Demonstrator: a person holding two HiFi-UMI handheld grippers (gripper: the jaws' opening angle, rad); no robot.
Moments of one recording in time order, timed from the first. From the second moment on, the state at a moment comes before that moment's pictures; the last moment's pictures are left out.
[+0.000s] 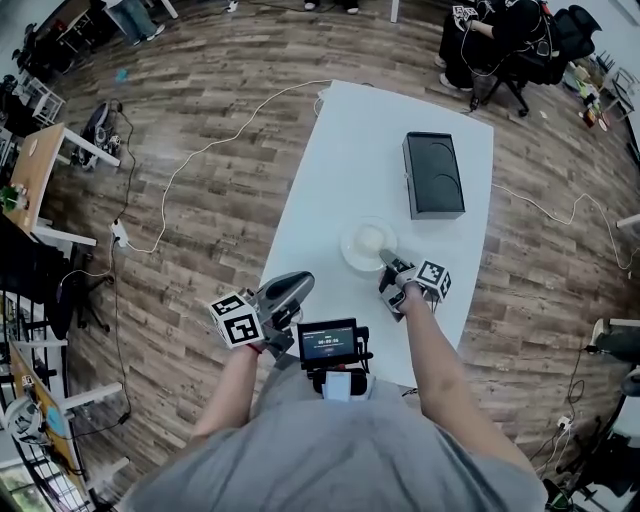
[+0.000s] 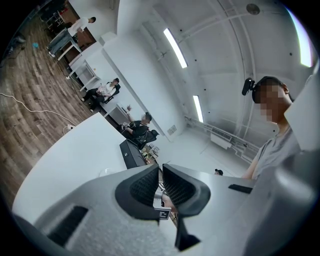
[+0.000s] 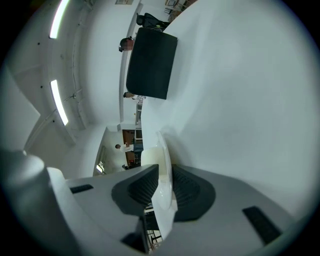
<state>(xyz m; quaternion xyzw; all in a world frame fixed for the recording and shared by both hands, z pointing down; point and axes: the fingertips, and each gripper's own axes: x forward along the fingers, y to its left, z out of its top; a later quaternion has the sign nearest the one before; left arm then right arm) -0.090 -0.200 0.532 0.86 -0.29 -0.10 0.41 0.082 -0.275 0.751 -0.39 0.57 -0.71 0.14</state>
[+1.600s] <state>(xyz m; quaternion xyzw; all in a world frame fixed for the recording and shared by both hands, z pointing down) -0.087 -0.199 0.533 0.87 -0.26 -0.11 0.40 0.096 -0.231 0.695 -0.46 0.66 -0.59 -0.03</state>
